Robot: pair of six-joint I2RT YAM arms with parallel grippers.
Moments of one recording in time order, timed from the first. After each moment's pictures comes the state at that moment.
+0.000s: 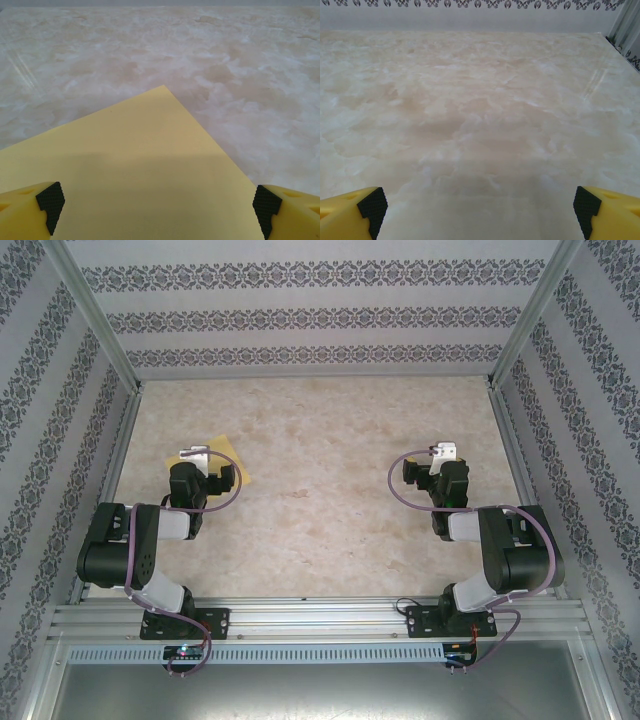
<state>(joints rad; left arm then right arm) 0.01 1.56 0.41 0.73 -0.02 -0.02 0.03 1.52 0.37 0.79 0.03 0.02</state>
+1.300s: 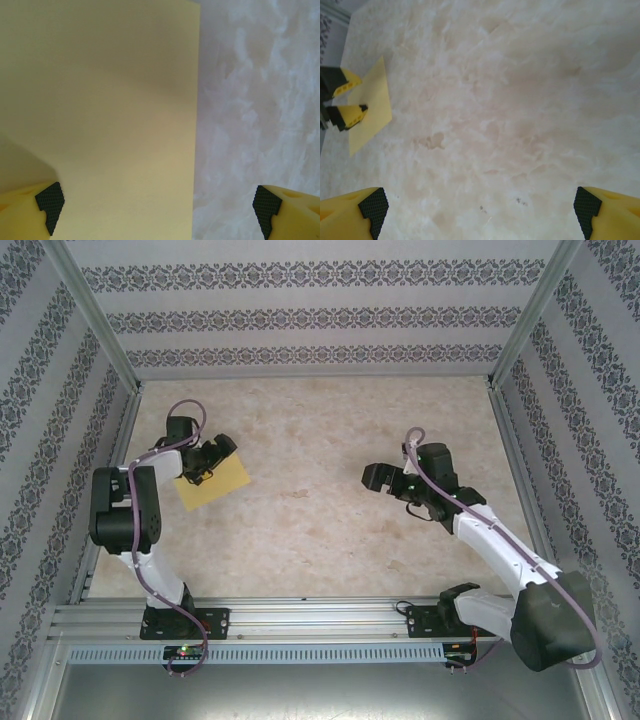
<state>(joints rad) 0.10 1.82 1.05 -0.22 0.34 -0.66 0.31 1.14 0.69 -0.28 -0.34 0.58</state>
